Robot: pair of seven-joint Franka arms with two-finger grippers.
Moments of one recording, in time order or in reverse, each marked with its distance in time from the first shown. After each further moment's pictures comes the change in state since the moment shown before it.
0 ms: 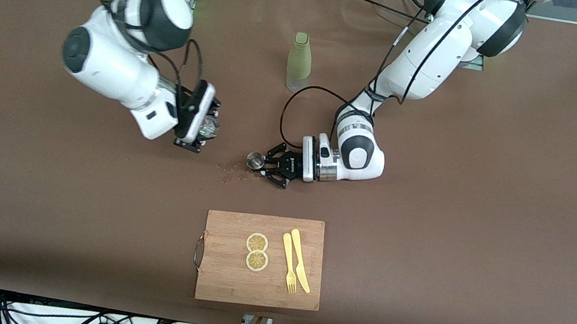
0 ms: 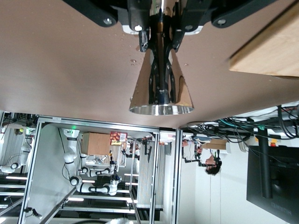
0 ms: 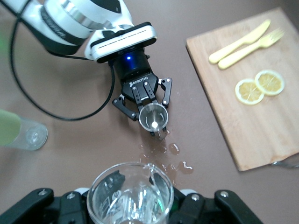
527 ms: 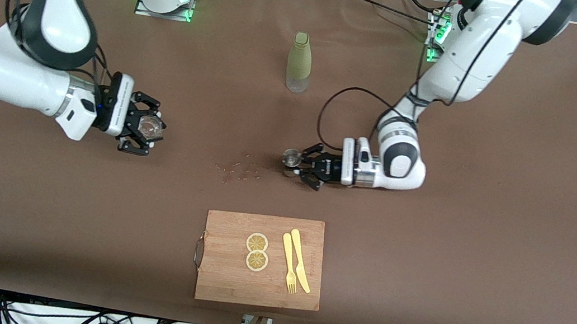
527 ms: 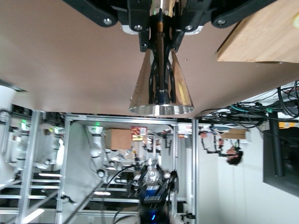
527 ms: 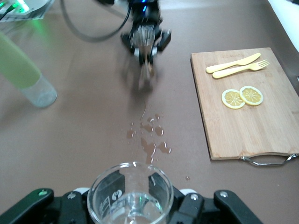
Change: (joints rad) left arm 0.211 -0.204 0.003 -0.265 0.301 -0.193 0.004; right arm -0.258 0.029 -0.003 -0.037 0.188 -0.153 -0.584
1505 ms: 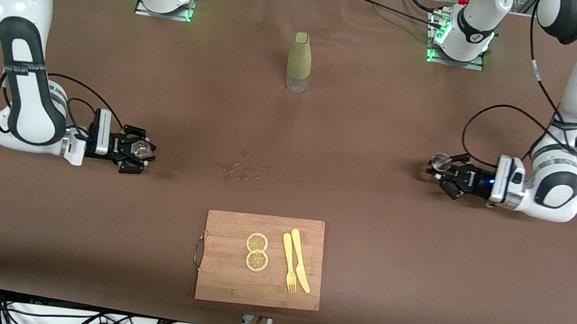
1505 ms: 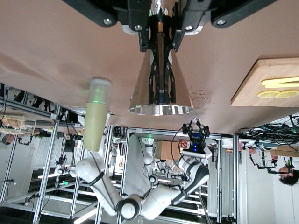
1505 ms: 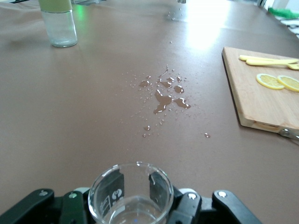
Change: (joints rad) left arm 0.429 -0.064 0.312 -0.064 0.674 -0.597 -0.018; right arm -0.196 0.462 -0.001 0.126 0.243 -0.153 -0.726
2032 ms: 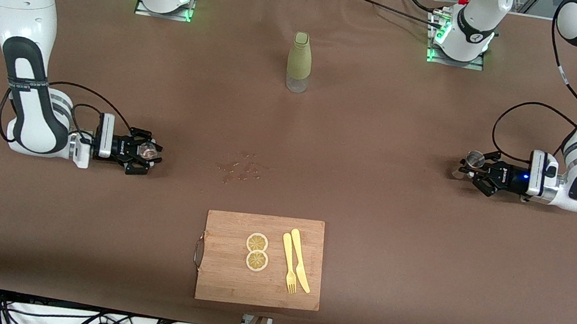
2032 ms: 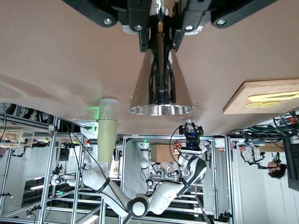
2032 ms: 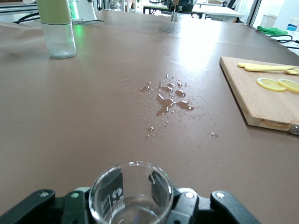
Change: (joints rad) left arm 0.129 0.054 0.031 0.041 0.088 -0.037 0.138; right arm -0.023 0.070 0.000 0.026 0.061 -0.060 -0.024
